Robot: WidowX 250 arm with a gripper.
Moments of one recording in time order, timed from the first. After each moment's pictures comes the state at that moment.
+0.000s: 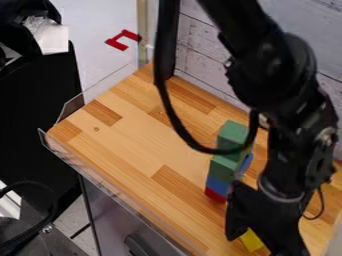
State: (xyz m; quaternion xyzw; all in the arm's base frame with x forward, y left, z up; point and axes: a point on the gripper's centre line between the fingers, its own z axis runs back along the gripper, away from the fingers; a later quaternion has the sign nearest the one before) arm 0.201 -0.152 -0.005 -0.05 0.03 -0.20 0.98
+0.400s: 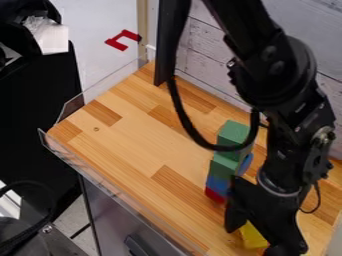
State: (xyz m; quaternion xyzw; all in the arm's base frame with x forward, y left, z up) arm 0.211 -0.147 -0.008 -0.04 0.03 -0.18 0.98
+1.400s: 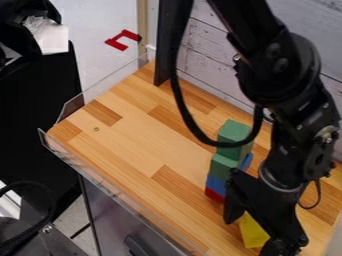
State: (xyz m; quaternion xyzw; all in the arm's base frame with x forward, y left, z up) arm 0.217 -0.147 -0.005 -0.01 0.01 -0.18 0.98
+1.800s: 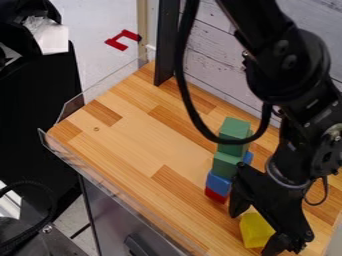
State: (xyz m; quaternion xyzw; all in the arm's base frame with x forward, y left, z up) arm 0.226 -0.148 -0.001 0.00 0.00 -0.18 0.98
